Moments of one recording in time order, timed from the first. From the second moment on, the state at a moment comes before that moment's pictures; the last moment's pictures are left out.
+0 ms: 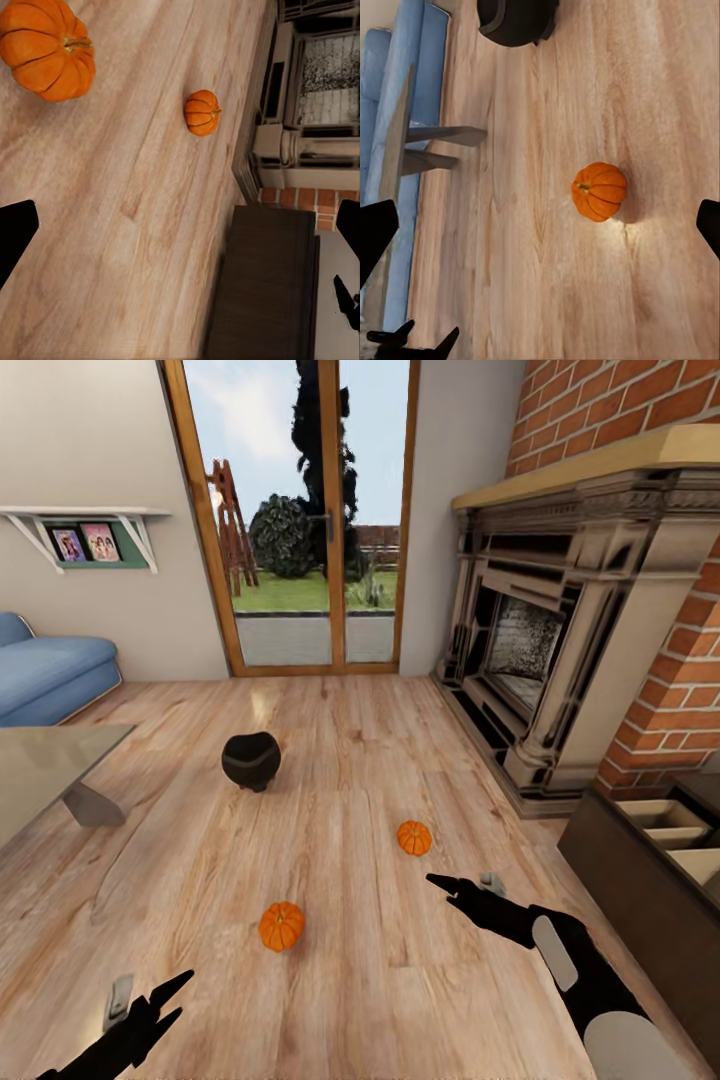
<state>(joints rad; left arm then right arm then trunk) -0.44 0.37 -0.21 -0.14 1.16 0.34 -1.01 -0.56 -0.08 -0.19 -0.73 -0.47 0.67 0.66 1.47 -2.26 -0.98</state>
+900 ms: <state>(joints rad) -0.44 0.37 -0.22 -0.14 1.16 0.35 -1.01 -0.55 -0.05 -0.20 -0.93 -0.56 0.75 0.69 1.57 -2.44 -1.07</state>
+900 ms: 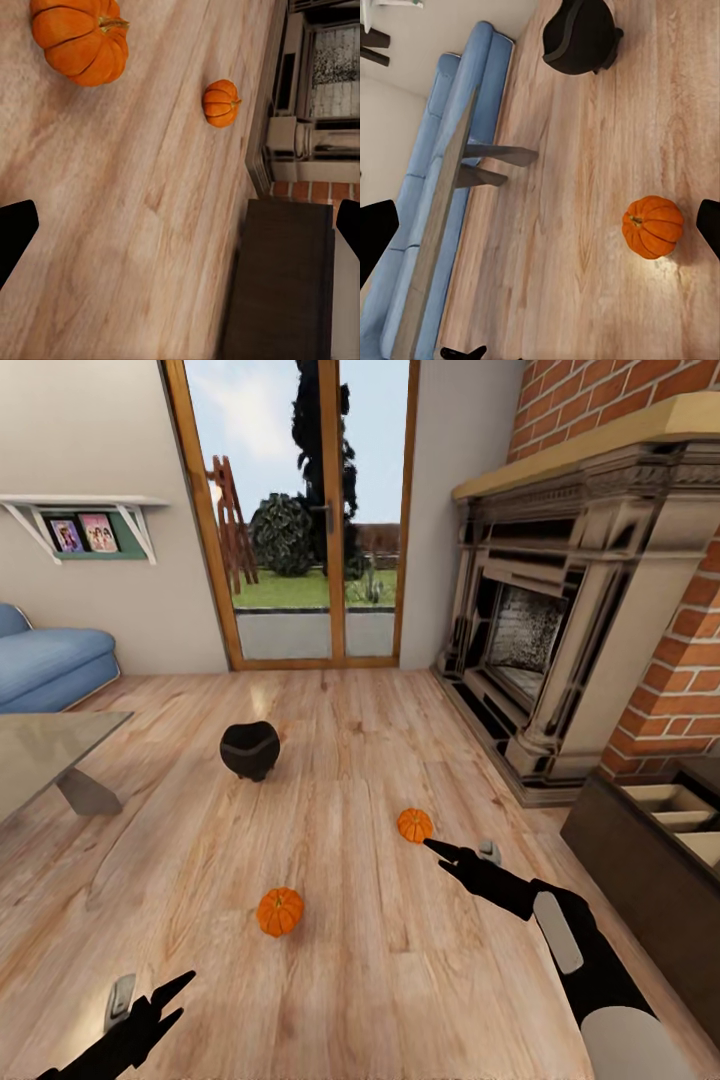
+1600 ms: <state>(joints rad) -0.44 0.37 -0.22 -0.14 1.16 0.38 -1.10 -0.55 -0.06 -0.21 -0.93 -0.56 0.78 0.77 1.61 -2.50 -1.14</state>
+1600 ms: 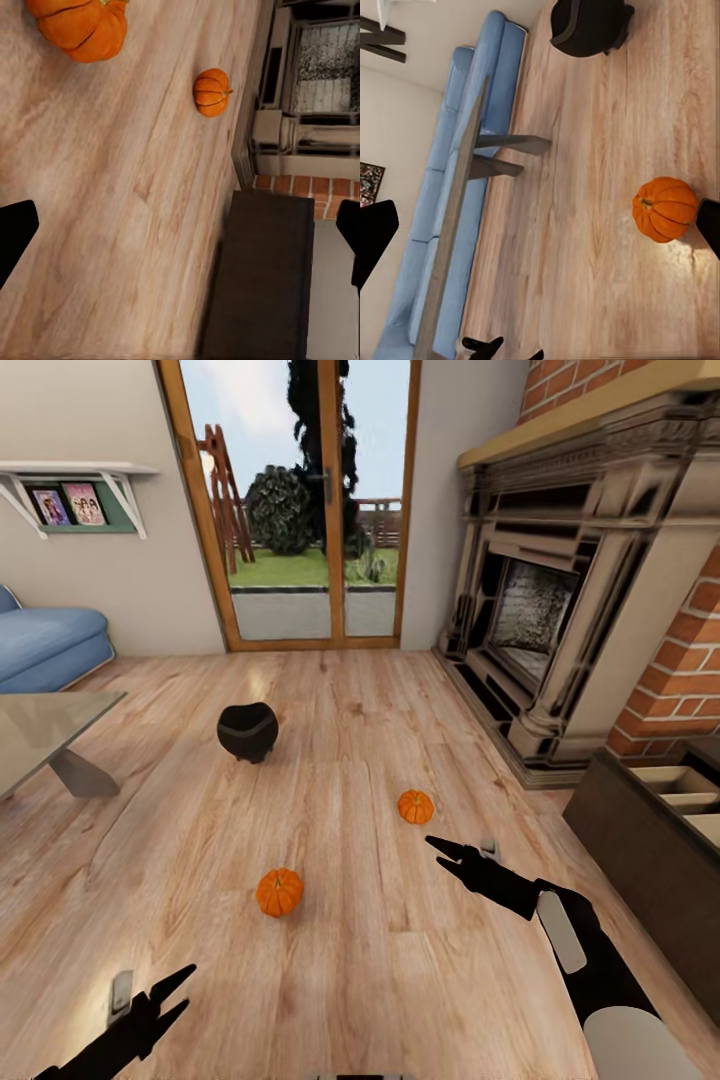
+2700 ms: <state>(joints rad) -0.54 0.36 -0.22 -0.15 1.15 0.43 -1.03 -0.55 -0.06 -0.22 -0.94 -0.56 0.78 0.83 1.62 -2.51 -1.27</state>
